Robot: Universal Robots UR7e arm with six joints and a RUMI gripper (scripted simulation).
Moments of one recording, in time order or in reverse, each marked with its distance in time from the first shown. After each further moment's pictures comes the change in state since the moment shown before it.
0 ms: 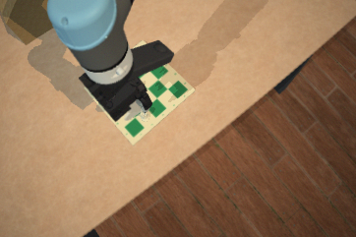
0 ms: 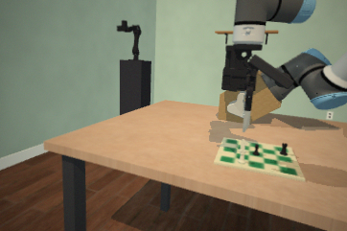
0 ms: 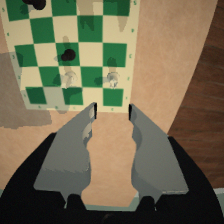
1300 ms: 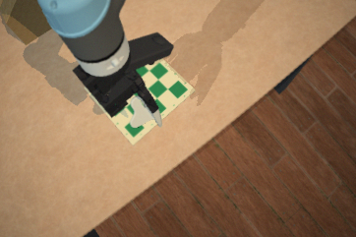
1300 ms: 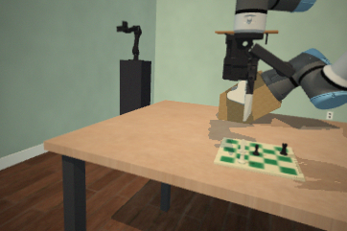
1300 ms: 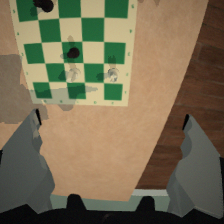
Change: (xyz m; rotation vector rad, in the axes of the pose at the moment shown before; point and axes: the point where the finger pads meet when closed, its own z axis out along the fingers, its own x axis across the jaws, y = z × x) arm 0.000 0.000 -0.027 0.000 0.000 0.000
